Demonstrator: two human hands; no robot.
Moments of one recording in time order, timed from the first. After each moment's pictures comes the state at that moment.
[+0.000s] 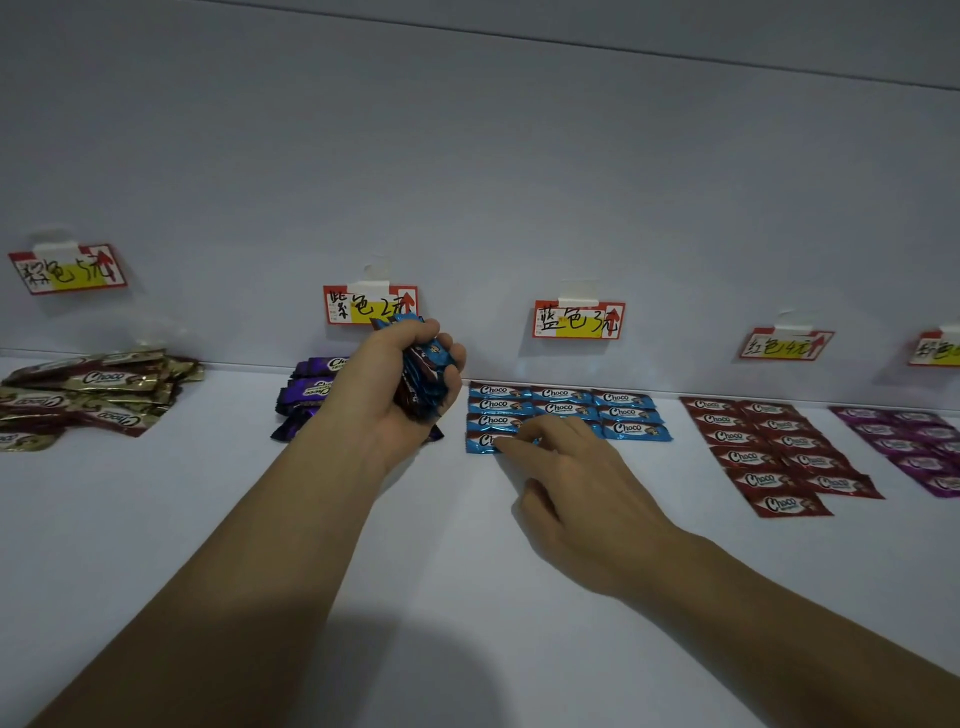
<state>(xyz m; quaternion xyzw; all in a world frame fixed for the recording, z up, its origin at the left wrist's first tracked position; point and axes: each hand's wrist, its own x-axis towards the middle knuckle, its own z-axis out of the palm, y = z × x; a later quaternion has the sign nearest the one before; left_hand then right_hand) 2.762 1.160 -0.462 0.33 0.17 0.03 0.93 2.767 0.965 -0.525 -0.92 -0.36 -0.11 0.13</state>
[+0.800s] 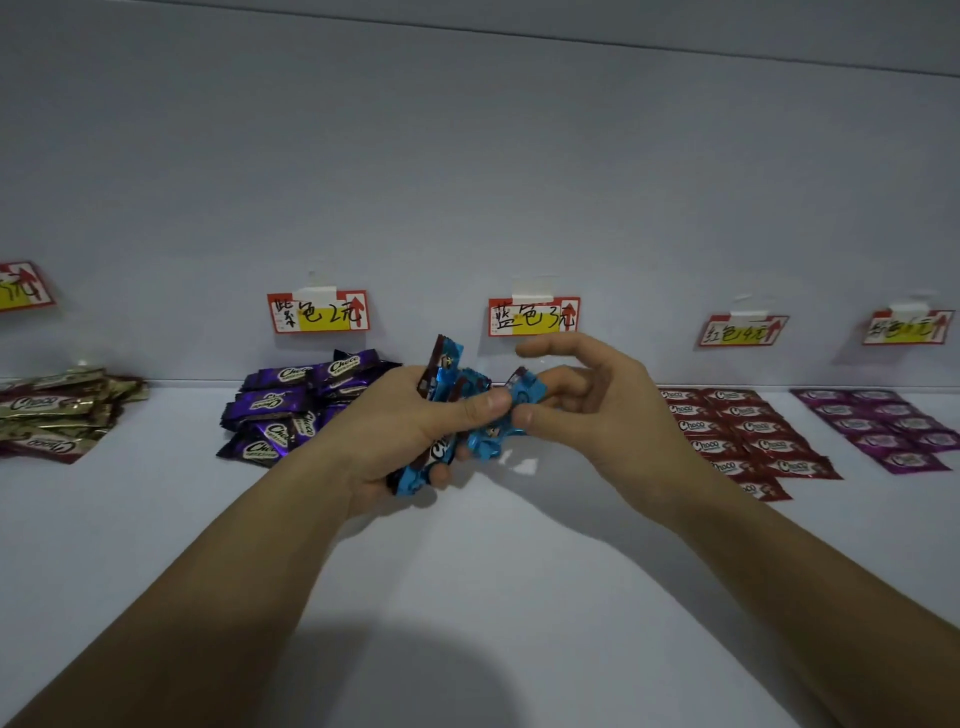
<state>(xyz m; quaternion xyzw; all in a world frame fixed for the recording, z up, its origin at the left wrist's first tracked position) 2.751 1.131 -0.465 0.73 0.03 -0.08 0.67 2.791 0.935 -0.473 -0.69 -0.26 0.04 0.67</state>
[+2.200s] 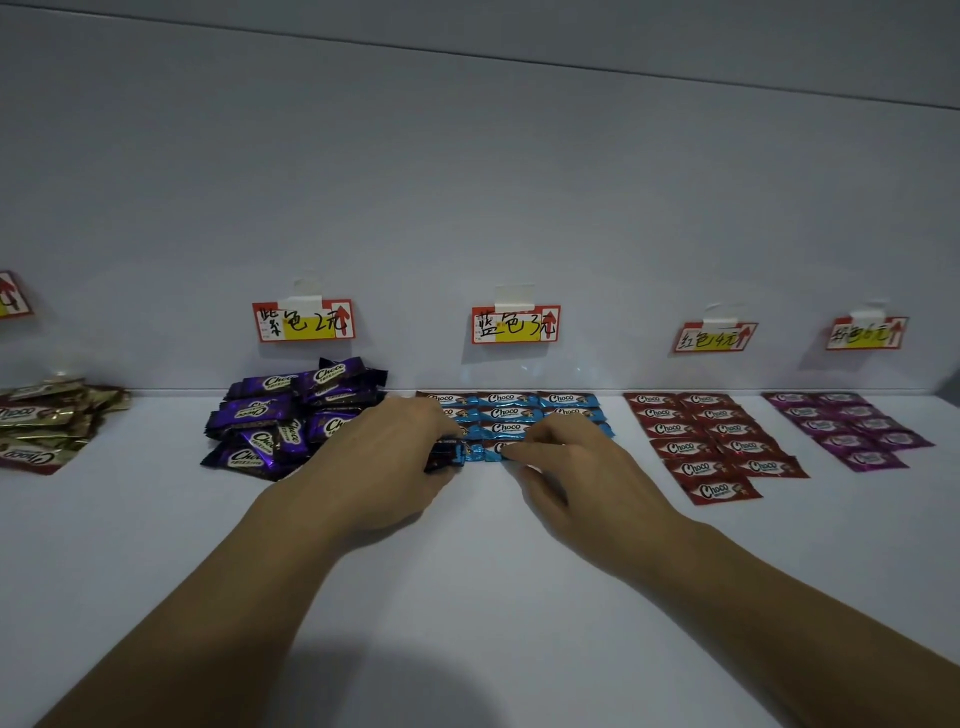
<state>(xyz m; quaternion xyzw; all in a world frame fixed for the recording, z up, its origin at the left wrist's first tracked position) 2.768 1.142 -0.500 0.98 -0.15 0.09 0.13 2.792 0.915 -0.532 -0.90 -0.35 -0.18 0.18</state>
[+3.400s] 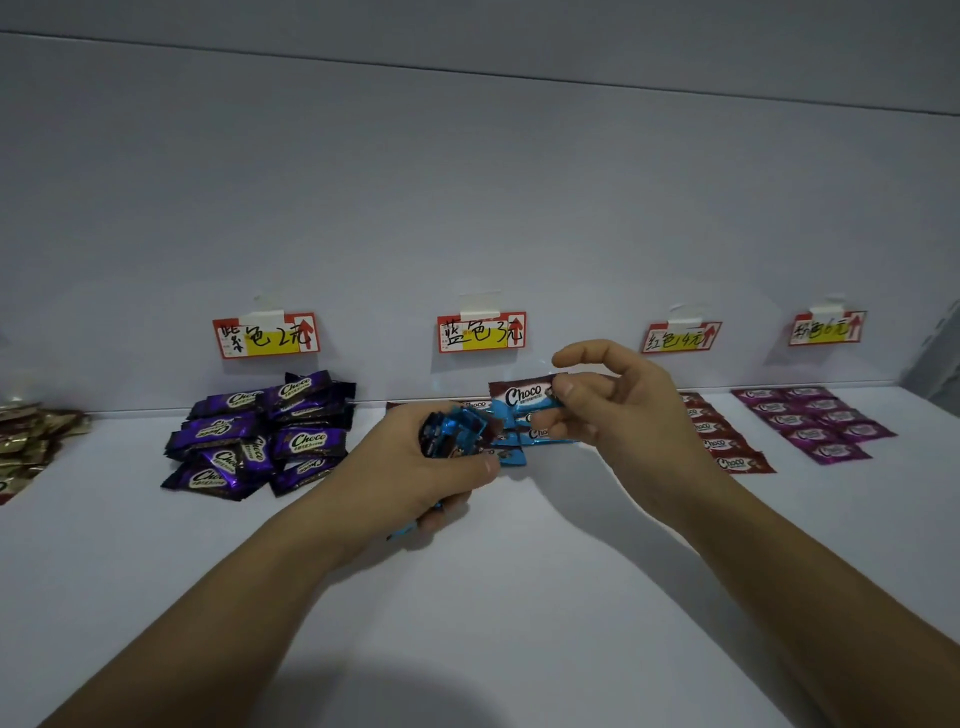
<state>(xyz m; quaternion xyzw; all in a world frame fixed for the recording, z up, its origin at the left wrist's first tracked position) 2.738 1.097 -0.475 0.77 -0.10 -0.05 0.62 2.791 0.889 -0.467 -0.68 -0.15 0.00 0.72</state>
